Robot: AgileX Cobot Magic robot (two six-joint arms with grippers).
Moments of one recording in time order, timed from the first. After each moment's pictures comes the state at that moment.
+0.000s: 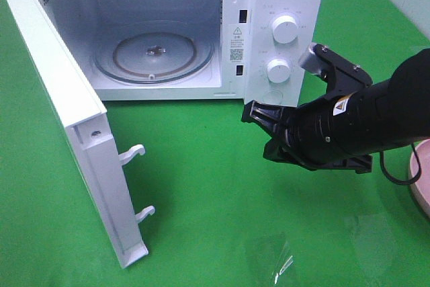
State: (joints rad) left arm 0.03 -0.01 -0.52 -0.16 1.07 0.06; right arm 0.59 1.55 -0.65 0.37 0.04 0.45
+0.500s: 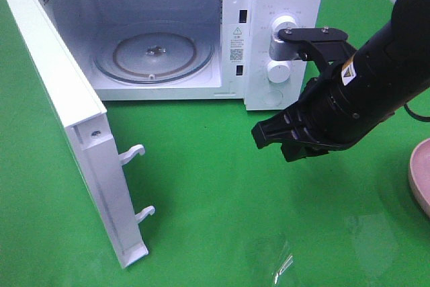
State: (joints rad) left arm 0.03 -0.01 -0.52 -0.16 1.07 0.06; right arm 0.59 1.50 -0.86 0.04 0.55 0.24
